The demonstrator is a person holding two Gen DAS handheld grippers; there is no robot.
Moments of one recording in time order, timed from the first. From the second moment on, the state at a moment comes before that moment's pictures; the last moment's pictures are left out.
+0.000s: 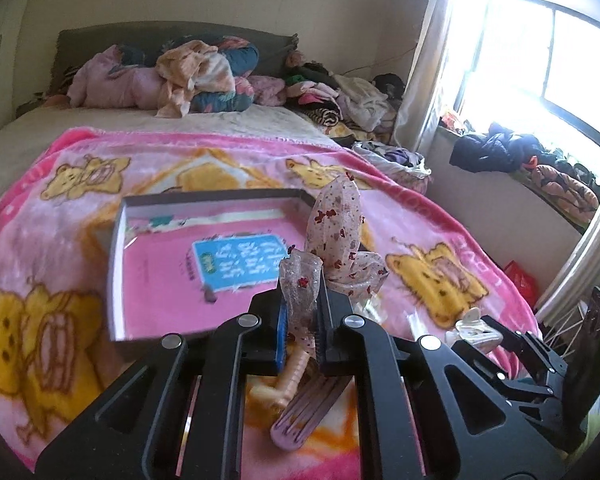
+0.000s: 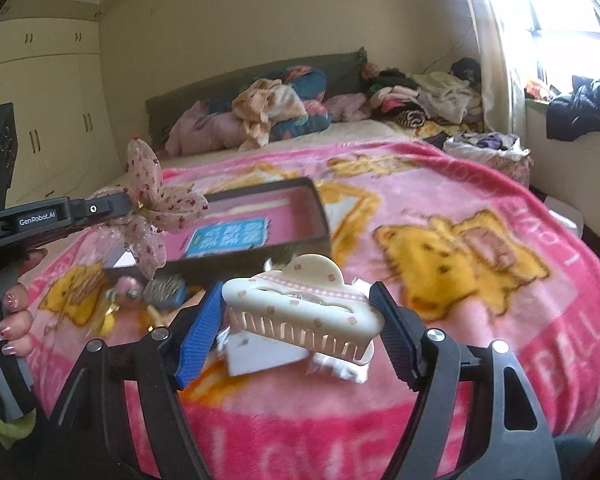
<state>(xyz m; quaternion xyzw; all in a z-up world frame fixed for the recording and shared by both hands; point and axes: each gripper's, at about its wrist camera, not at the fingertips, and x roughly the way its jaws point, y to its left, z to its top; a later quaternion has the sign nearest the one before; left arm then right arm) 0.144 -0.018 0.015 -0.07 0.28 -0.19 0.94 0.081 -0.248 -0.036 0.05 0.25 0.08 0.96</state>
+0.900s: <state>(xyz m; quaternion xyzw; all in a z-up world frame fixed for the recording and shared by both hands) 0.237 -0.010 0.012 -0.06 0.30 -0.10 0.95 0.206 -0.233 -0.004 0.03 0.25 0.15 0.96</state>
